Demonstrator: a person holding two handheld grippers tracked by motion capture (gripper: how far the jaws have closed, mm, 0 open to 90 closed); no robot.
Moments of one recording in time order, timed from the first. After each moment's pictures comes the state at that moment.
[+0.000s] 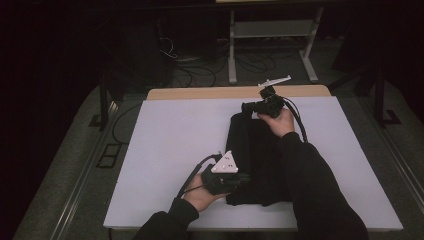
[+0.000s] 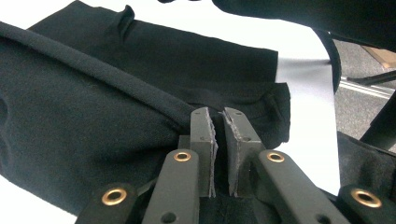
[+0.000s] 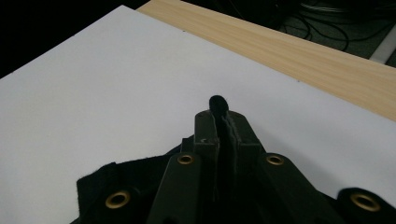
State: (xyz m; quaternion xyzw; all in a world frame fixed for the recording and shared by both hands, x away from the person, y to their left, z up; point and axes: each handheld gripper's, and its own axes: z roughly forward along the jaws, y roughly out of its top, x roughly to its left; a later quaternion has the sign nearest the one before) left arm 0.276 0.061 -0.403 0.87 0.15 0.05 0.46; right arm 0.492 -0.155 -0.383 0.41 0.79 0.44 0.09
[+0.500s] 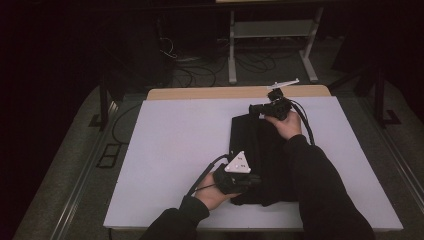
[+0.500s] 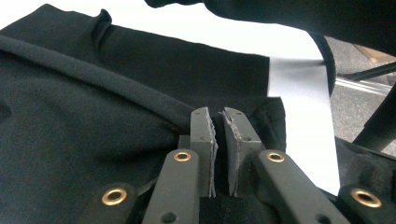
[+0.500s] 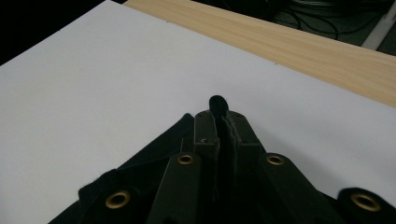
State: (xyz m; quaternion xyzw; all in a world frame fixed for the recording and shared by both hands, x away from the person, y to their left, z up) left arm 0.280 0.032 -0.408 0.88 0.13 0.03 0.46; right arm 0.489 -0.177 -0.391 0.42 0.79 0.44 0.09
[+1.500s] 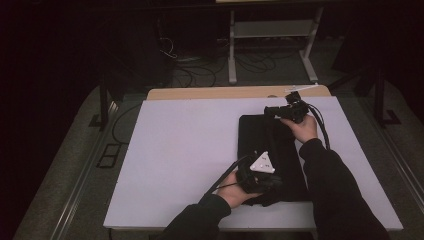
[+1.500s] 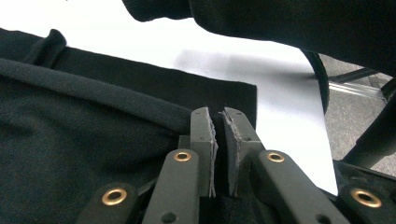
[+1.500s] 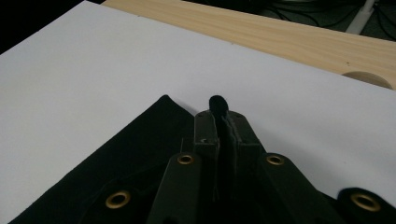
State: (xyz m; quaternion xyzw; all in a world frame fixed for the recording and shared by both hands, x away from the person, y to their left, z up) left arm 0.285 -0.023 -0.417 0.88 0.11 0.01 0.46; right arm 0.483 -0.229 -0.404 0.45 0.77 0.44 0.09
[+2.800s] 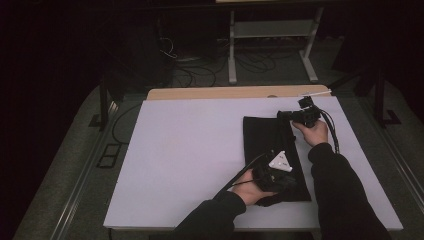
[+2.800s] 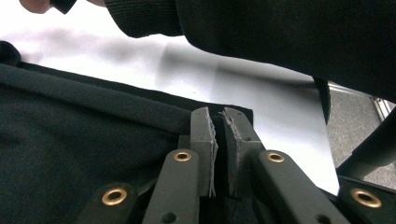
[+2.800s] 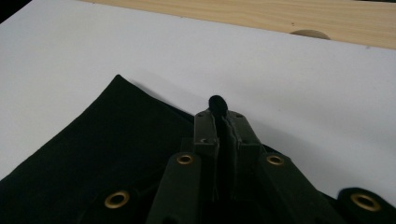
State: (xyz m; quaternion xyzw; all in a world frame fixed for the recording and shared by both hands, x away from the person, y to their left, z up) left arm 0.294 -0.064 -0.422 0.89 0.10 -0.01 0.45; right arm 0.482 -0.272 -0.428 0.50 0.75 0.42 0.10
